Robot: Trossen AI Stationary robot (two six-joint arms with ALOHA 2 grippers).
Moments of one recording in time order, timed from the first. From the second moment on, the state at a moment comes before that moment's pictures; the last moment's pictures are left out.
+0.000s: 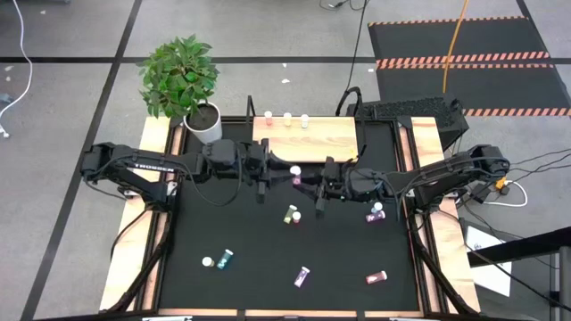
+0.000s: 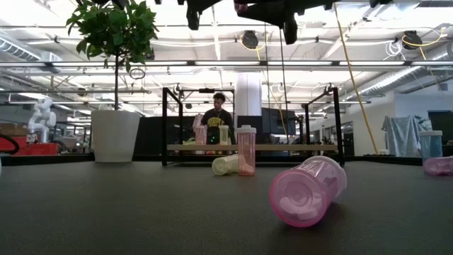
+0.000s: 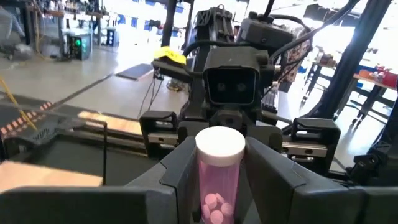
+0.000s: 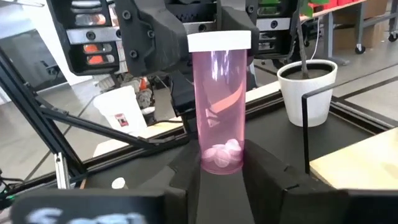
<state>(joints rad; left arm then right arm) 0.04 1.37 0.95 0.42 0.10 -0.22 0.16 1.35 0.80 0.44 0.34 0.33</state>
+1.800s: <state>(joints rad) 0.04 1.47 1.03 0.18 0.23 -0.11 0.16 1.35 0.80 0.14 0.15 0.37</state>
